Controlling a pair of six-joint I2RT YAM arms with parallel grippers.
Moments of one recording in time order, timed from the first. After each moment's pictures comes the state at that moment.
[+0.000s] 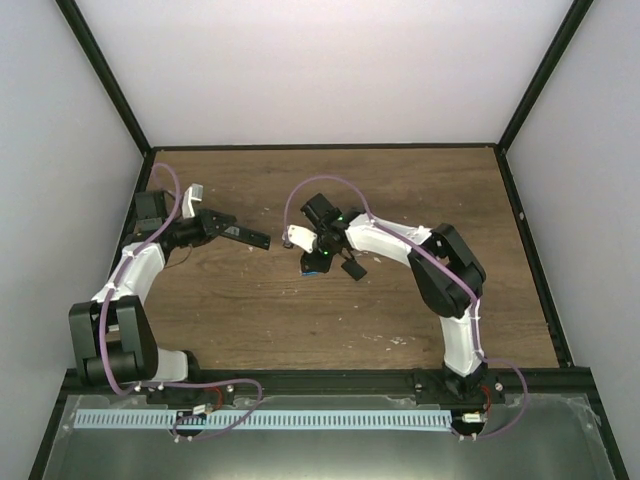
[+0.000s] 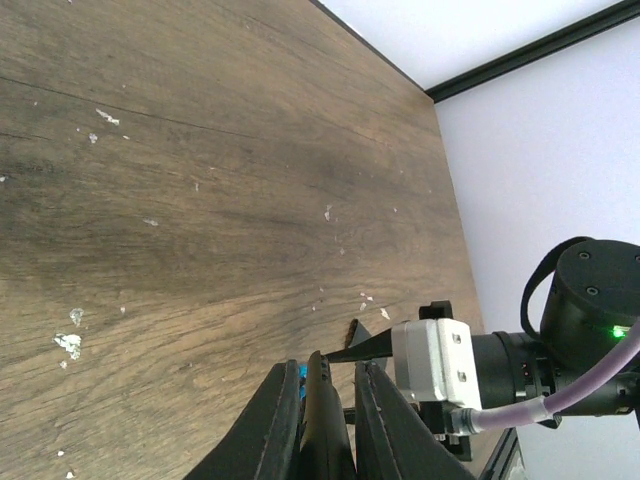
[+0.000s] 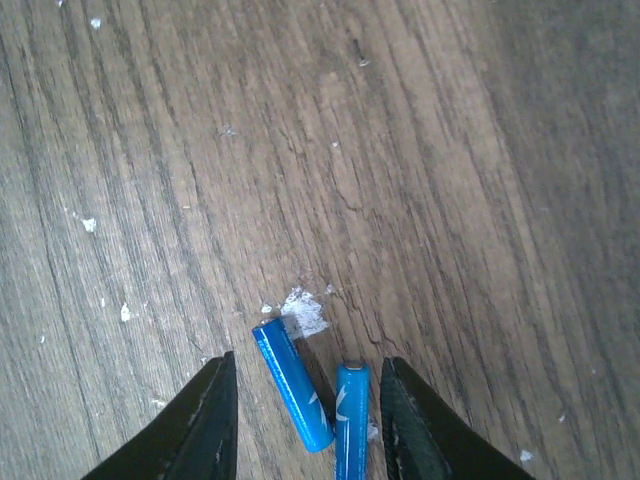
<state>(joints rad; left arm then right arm) 0.15 1.37 0.85 -0.25 0.95 -0.40 0.76 1.99 1.43 -0.59 -0.25 -0.51</state>
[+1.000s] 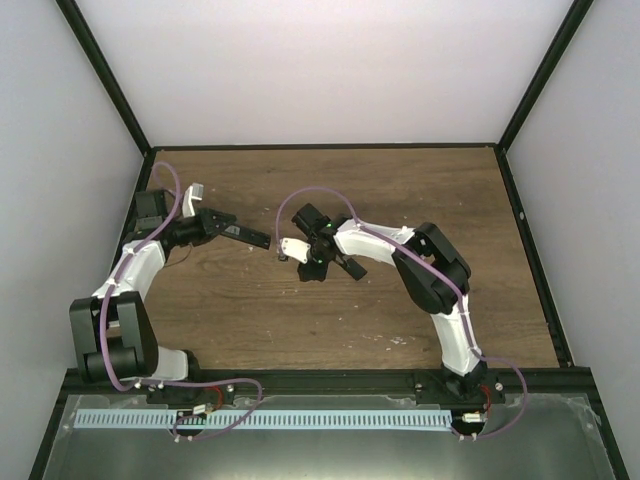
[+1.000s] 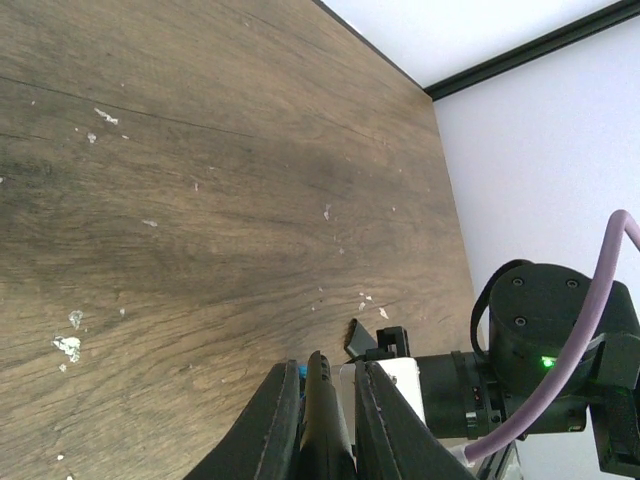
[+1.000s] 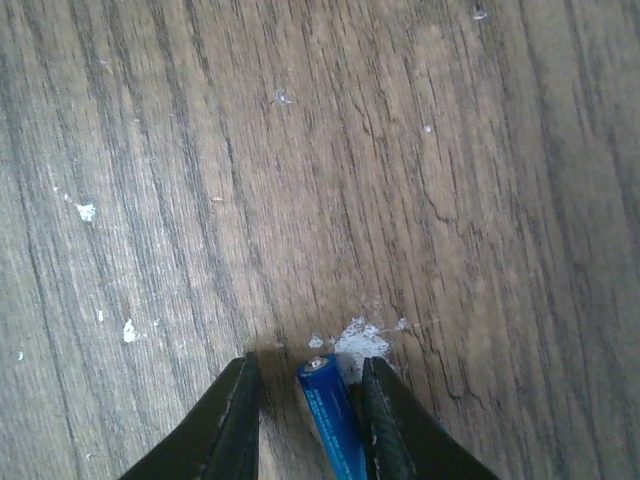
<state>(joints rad) 0.16 1.38 0.86 -0.25 0.97 -0.39 0.81 2.08 1.46 -0.61 -0.22 -0.57</state>
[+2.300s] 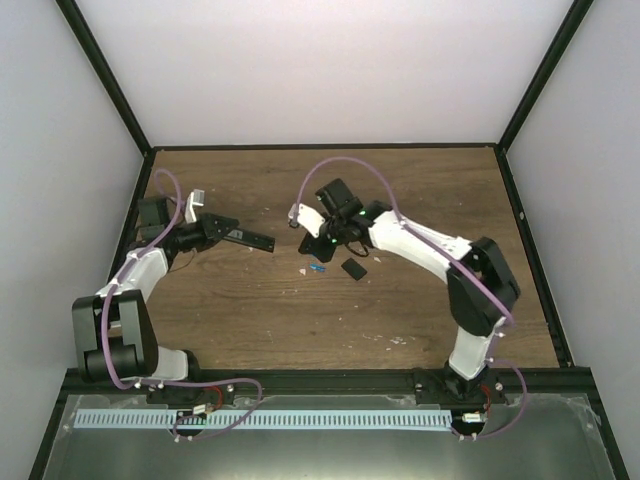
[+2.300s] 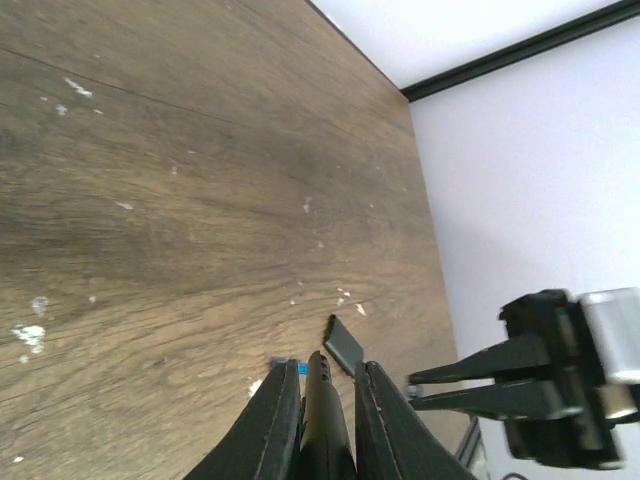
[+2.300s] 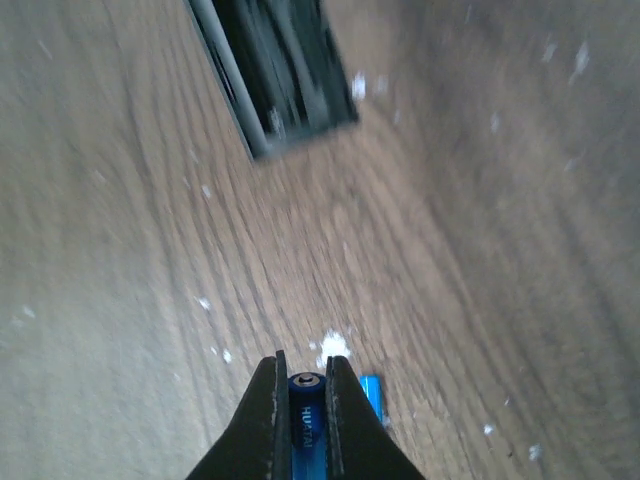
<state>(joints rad) 0.16 1.39 0.77 -0.12 1.00 -0.48 0.74 1.82 1.39 -0.55 -0.34 -0.39</state>
